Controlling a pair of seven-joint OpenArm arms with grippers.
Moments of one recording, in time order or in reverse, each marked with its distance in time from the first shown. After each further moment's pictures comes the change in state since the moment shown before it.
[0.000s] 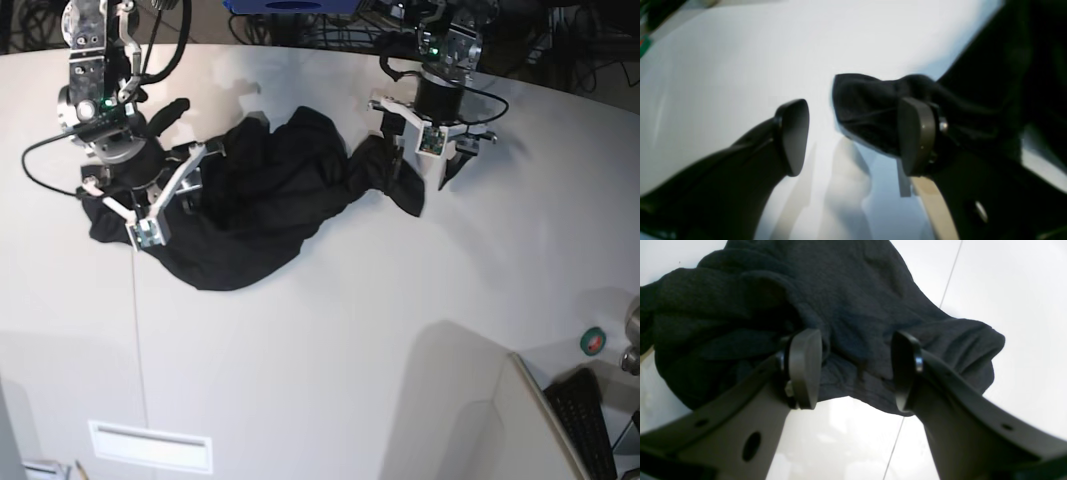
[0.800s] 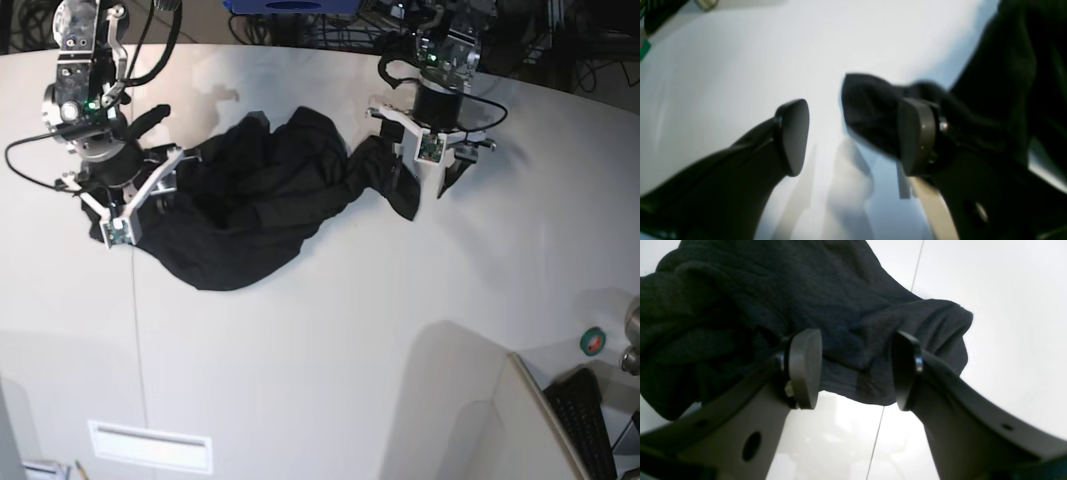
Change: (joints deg) left arm -1.6 0.2 0.3 -0.3 0.2 0.0 -0.3; right arm -0.4 -0.7 6.6 -1.2 0.1 0.0 0.7
